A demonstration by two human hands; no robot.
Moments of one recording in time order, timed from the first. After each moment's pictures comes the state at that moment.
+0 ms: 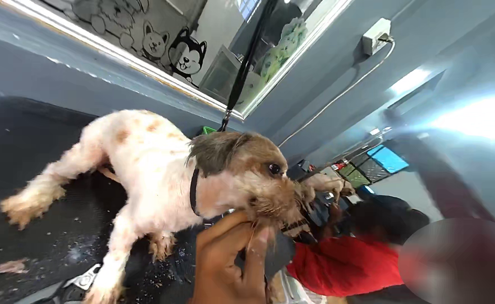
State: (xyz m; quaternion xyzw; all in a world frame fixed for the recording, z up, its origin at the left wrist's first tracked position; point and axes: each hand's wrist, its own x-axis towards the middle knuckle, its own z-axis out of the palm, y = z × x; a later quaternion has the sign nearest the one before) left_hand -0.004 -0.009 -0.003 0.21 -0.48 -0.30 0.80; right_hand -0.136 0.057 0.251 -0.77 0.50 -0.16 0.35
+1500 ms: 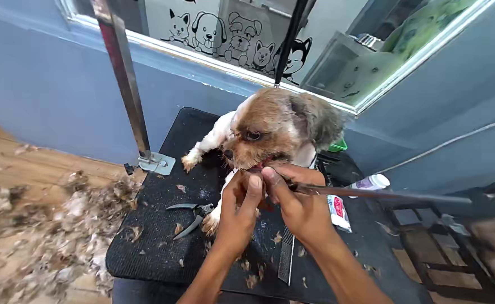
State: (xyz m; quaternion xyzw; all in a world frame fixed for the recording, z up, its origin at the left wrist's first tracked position) left_hand 0.057 0.024 -0.041 0.32 -0.33 -0.43 0.78; right_hand -0.036 -0.037 0.028 -0.80 0.22 -0.42 0.37
